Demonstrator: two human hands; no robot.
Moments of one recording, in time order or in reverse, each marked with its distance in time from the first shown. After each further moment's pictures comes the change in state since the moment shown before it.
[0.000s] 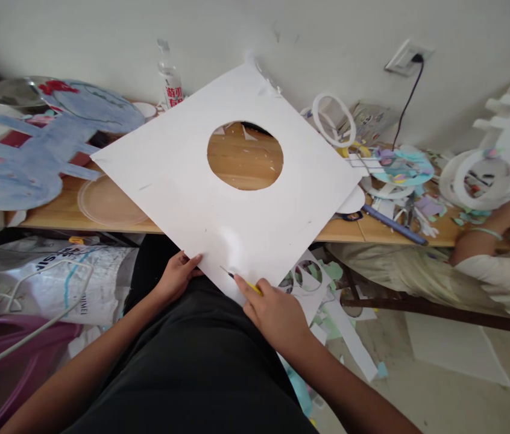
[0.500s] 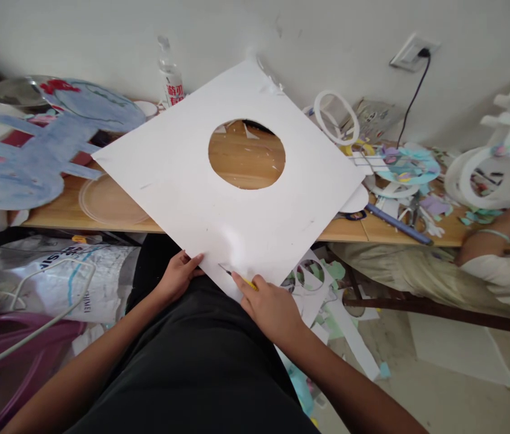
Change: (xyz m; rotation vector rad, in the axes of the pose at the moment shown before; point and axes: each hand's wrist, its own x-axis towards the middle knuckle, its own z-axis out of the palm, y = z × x) left_hand -0.001 0.001 0.001 -0.007 0.002 -0.009; right_hand 0.015 -0.003 0.010 0.014 -0.041 -0.041
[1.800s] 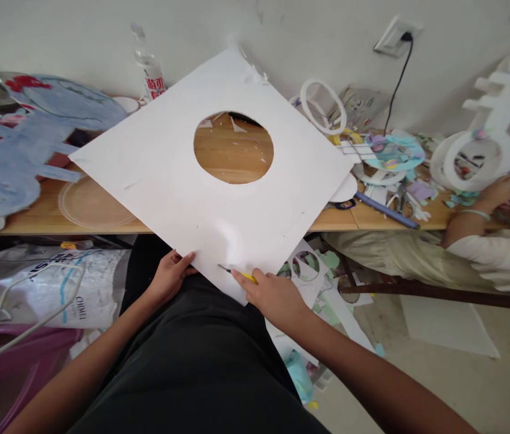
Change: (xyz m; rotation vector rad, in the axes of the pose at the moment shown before) left_hand -0.002 0.006 0.003 0.012 0.038 -0.011; right_hand -0.004 0.024 -0.004 -0.160 -0.117 -0.096
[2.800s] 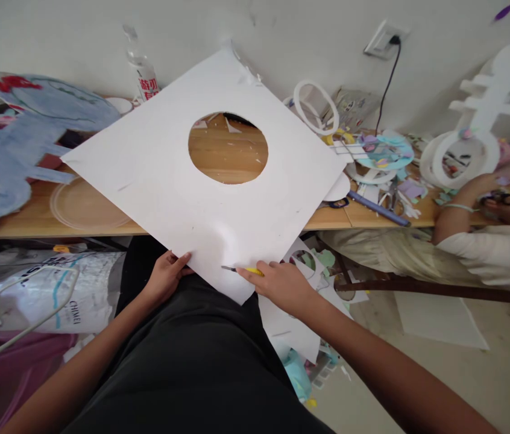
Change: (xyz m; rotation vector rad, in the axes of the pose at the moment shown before) left_hand 0.002 -0.002 -0.002 0.040 0.022 -0.001; right_hand -0.003 0.036 -0.004 -0.048 0.092 -0.119
